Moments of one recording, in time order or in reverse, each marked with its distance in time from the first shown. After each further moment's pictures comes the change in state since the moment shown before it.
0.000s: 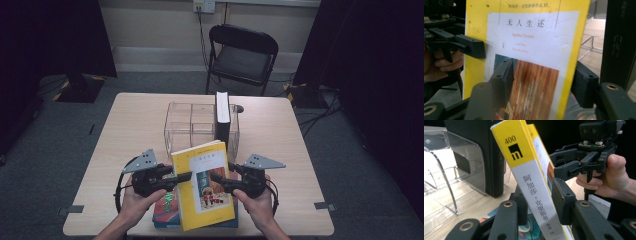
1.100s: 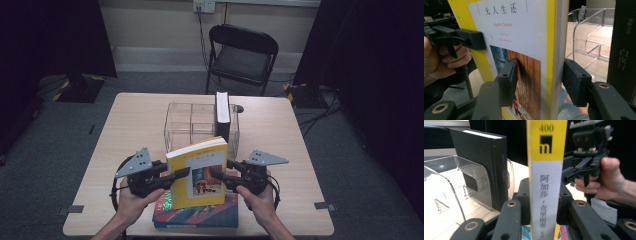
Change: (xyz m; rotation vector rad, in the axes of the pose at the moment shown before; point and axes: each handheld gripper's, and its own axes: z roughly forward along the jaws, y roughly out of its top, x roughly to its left) left arm -0.014 0.014 -0.006 -0.074 0.023 0.099; right arm 0.003 0.014 -0.006 -0.028 0.051 -0.028
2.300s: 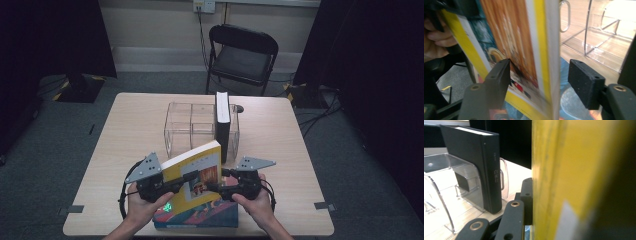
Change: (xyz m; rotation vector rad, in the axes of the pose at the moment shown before) left arm -0.011 -0.005 0.010 -0.019 0.032 -0.036; right arm -0.008 -0.024 0.017 0.157 0.049 -0.032
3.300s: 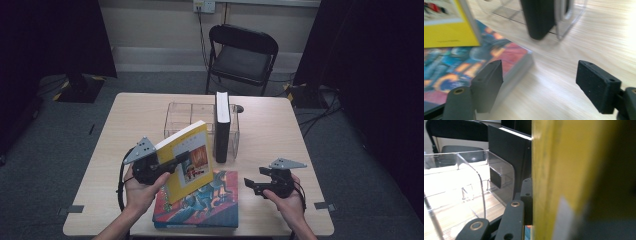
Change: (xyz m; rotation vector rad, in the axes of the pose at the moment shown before) left arm 0.031 0.011 0.003 -0.010 0.185 -0.104; right arm -0.069 -0.045 -0.060 0.116 -0.349 0.106
